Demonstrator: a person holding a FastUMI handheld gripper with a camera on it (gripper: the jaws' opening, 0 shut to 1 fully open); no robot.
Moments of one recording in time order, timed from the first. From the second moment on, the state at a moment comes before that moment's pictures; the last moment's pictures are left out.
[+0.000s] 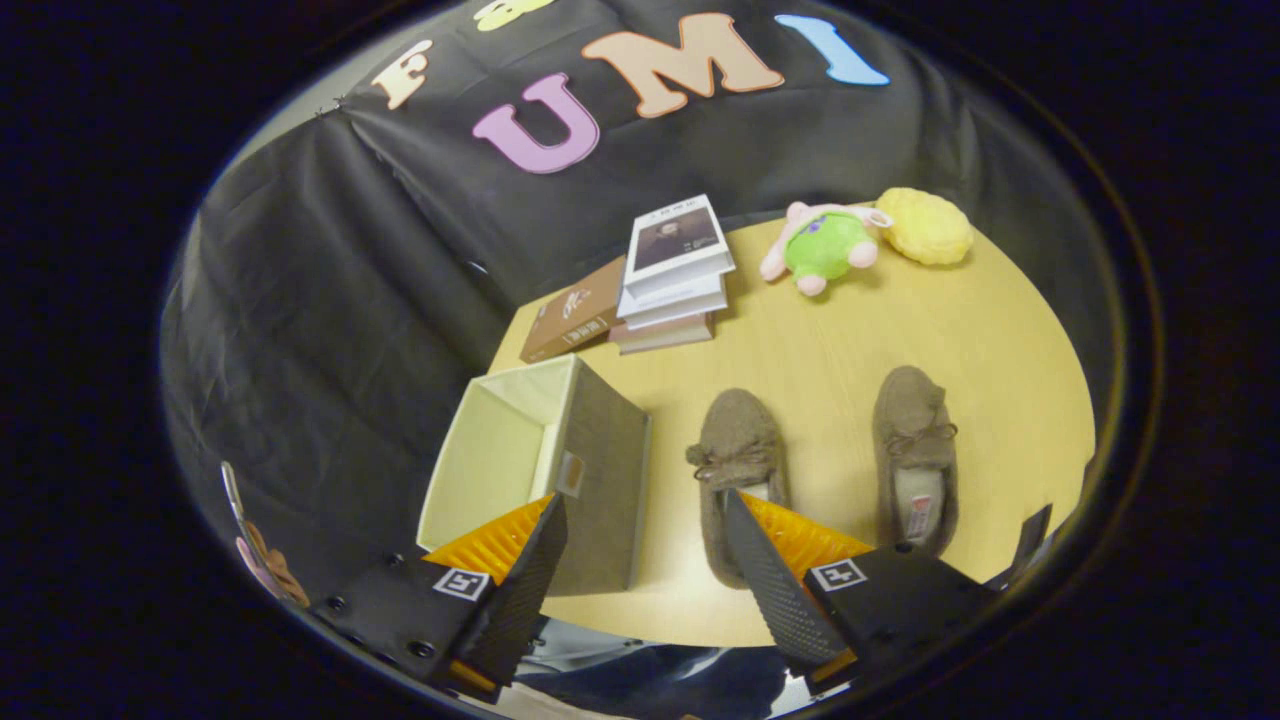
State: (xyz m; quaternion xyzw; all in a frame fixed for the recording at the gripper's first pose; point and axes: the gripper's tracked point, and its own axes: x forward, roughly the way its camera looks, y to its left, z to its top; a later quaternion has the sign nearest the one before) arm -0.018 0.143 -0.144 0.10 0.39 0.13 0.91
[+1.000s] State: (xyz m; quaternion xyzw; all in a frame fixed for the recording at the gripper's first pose) arm 0.020 0.071 -0.297 -0.05 0.55 0.08 0.83
